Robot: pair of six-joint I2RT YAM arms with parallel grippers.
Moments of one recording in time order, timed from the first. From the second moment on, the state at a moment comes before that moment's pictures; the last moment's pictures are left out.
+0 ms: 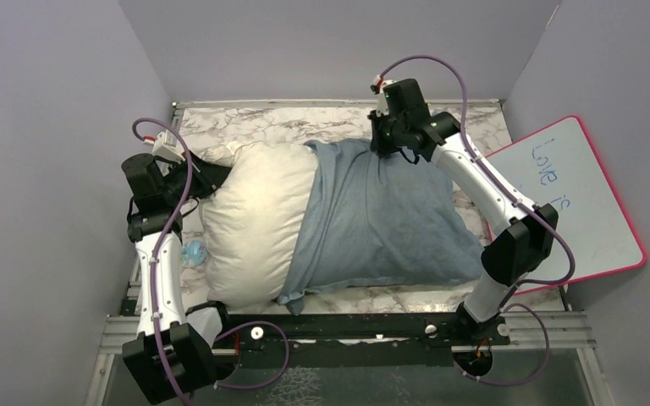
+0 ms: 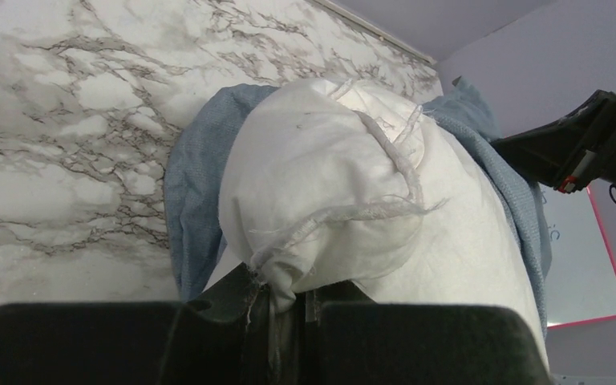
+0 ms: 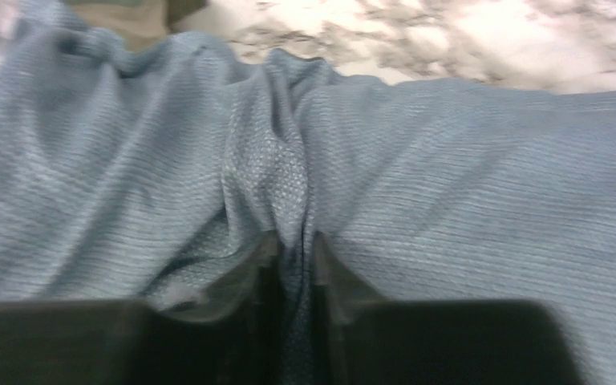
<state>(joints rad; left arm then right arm) 0.33 0.99 0.83 -0.18 0.80 -0.52 0.52 1.72 1.73 -0.75 0.04 0.14</state>
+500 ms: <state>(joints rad) 0.36 1.05 0.89 -0.31 0.76 -0.52 0.30 1.68 1.77 -0.84 -0.32 0.19</state>
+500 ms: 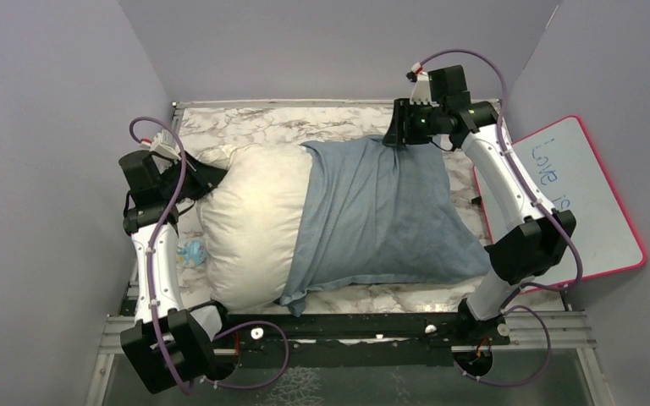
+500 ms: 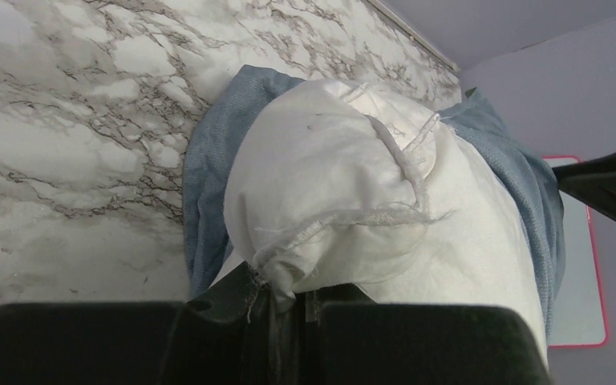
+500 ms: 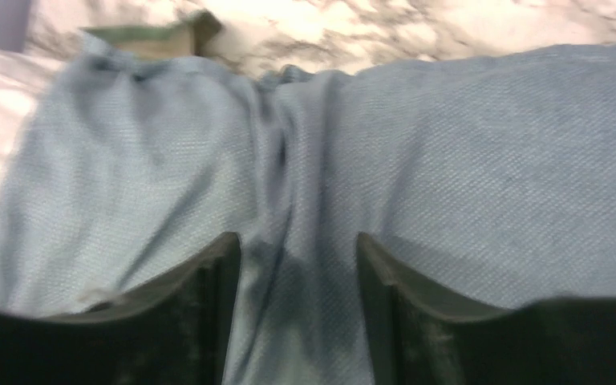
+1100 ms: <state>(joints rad) 0.37 1.51 1.23 -0.36 0.66 -0.49 0.74 1.33 1.22 -0.62 -0.49 0.31</state>
